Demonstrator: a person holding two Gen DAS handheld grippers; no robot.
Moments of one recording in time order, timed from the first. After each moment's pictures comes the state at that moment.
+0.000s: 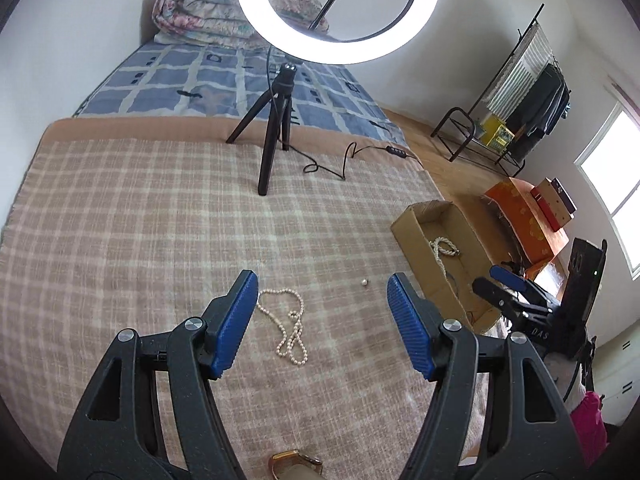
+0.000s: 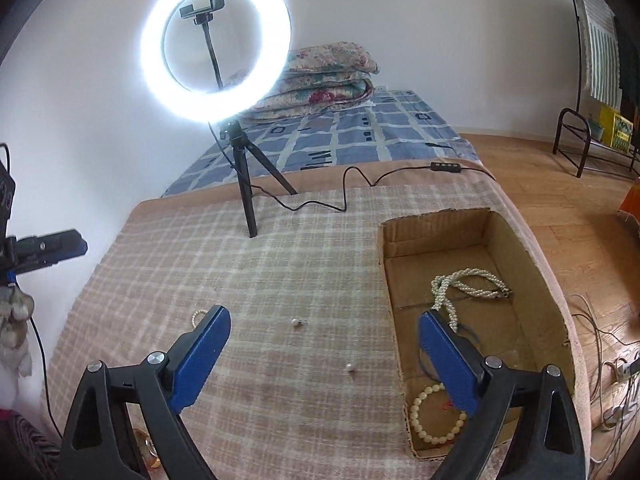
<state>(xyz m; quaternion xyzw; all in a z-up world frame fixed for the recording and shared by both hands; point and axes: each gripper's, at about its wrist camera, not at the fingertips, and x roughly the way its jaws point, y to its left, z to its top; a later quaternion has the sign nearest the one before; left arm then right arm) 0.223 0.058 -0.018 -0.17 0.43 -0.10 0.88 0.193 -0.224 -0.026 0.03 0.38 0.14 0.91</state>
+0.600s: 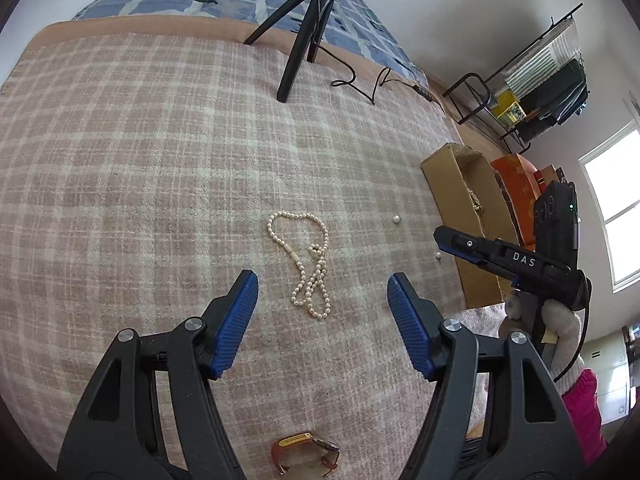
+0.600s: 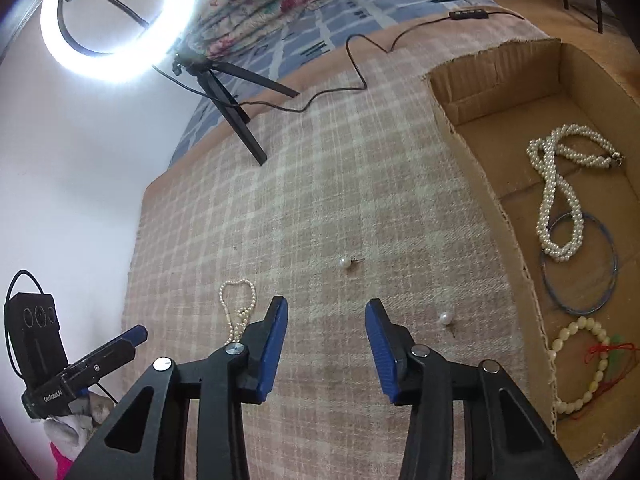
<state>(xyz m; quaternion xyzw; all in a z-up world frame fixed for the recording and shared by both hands) 0.233 0.067 -0.107 -0.22 0.52 -0.12 0.82 0.253 -0.202 -0.121 0.19 0.55 0.17 0.80</state>
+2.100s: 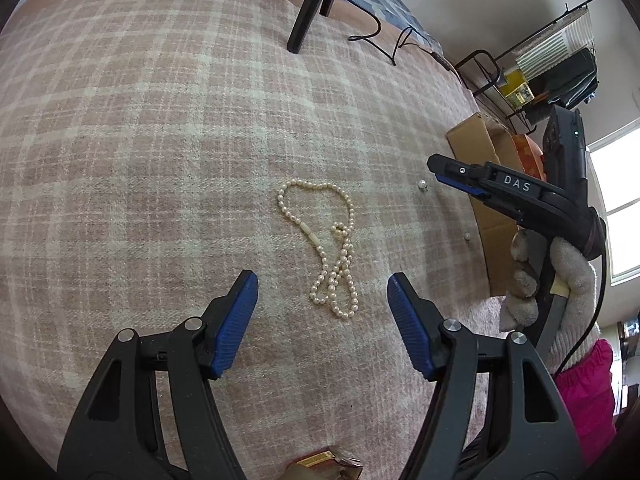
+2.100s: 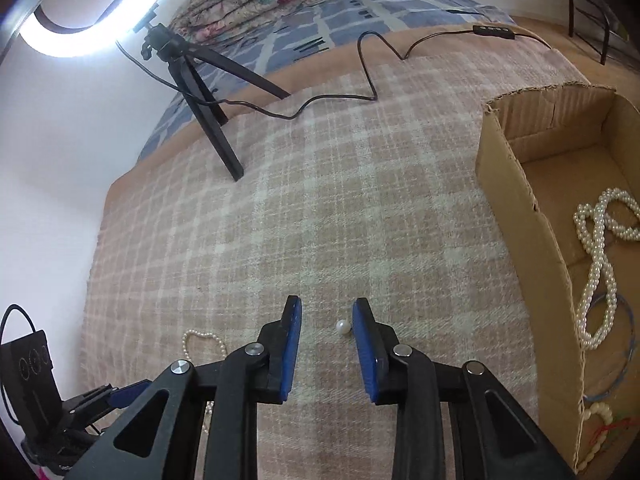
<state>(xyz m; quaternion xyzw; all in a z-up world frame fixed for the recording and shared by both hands) 0.254 0.062 -0.156 -0.21 0.57 -0.13 0.79 0.311 -0.169 -0.138 0.12 0.55 0.13 0.82</state>
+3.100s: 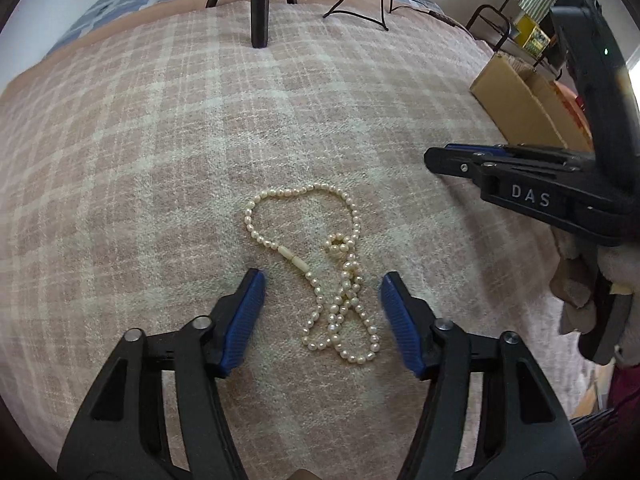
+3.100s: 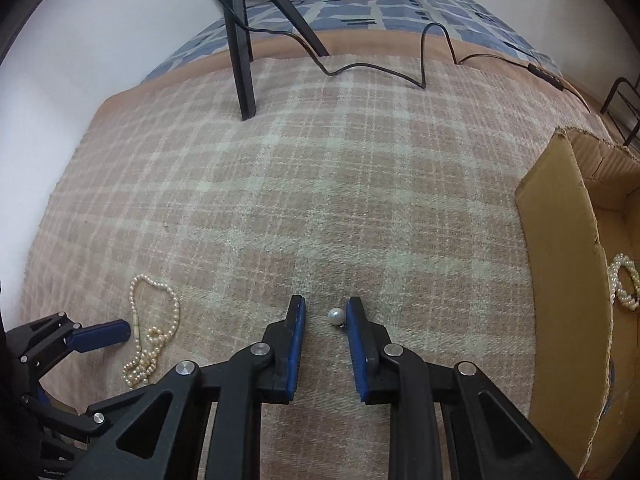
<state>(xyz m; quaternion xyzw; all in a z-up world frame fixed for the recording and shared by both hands) 0.275 0.000 -0.185 -0.04 0.56 -0.08 0.83 0.299 -0.129 -0.158 -0.05 0.55 0.16 0.82</state>
